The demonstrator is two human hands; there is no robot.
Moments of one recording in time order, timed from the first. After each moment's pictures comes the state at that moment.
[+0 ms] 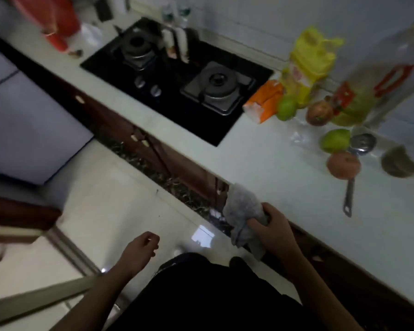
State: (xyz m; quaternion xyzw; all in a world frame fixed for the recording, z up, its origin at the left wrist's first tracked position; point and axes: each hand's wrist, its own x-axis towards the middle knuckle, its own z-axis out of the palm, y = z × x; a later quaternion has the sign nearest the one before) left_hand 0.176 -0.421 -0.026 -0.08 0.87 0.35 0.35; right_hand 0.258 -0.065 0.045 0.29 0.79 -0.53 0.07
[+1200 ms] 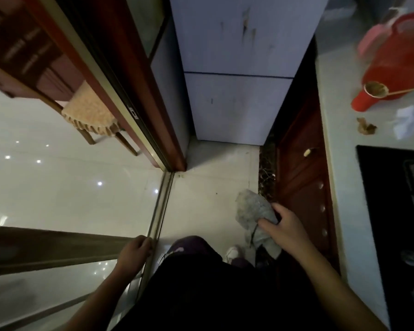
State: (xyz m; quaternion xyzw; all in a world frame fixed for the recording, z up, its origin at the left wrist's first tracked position) left_hand 0.044 -0.766 -0.032 -0.59 0.66 0.47 0.06; right_hand -0.274 -0.513 0.032 -0.18 0.83 -0.38 0.37
